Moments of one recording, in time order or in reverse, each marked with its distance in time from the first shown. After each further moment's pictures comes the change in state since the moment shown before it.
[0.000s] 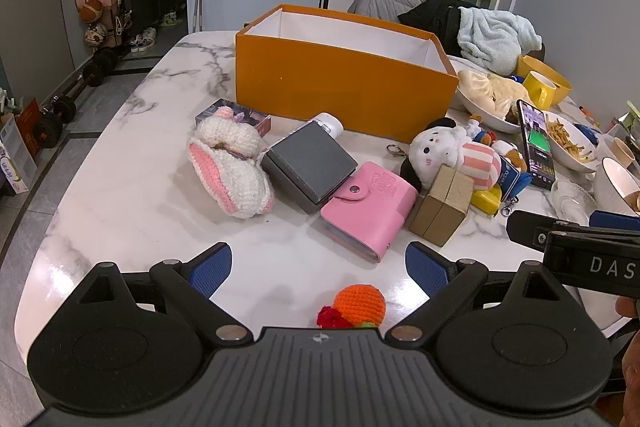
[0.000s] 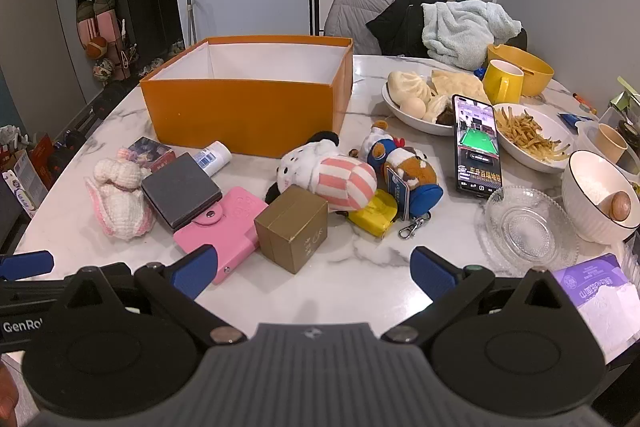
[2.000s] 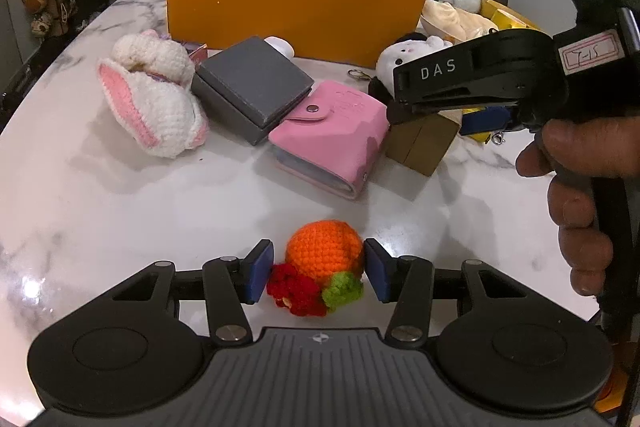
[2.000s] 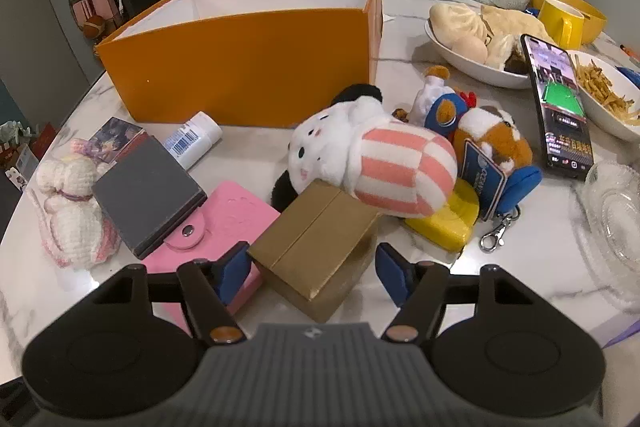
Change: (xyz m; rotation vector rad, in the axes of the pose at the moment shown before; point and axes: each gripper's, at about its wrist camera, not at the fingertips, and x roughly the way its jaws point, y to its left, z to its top) left arm 0.071 -0.005 -0.045 0.108 0.100 -0.127; right arm 0.136 0.012 0.020 0.074 0.155 0.065
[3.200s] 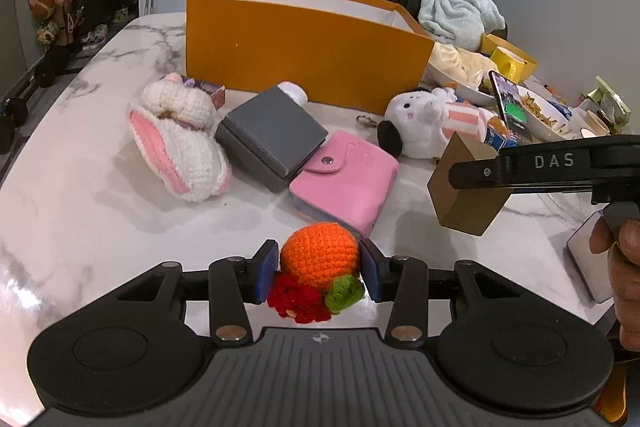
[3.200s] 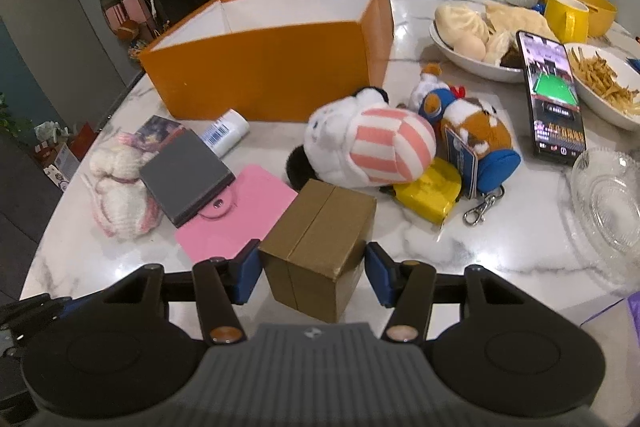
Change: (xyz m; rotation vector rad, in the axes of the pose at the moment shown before) left arm -0.024 0.015 0.022 -0.010 -0.076 -0.030; right arm -0.053 -0.027 -0.011 -0.015 -0.007 0.127
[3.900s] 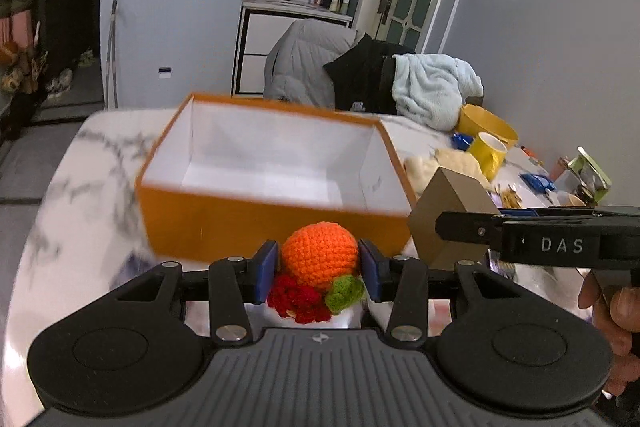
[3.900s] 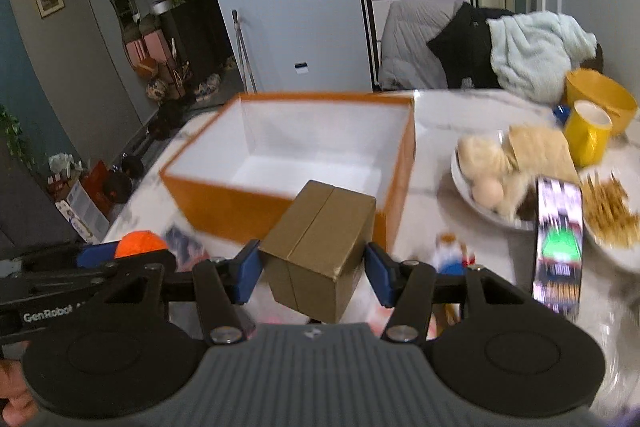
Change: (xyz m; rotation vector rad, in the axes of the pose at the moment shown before) left arm 0.024 0.002 0.176 0.065 -0.098 -0.098; right arm -0.013 0.011 0.139 -0.055 -0.142 0.037
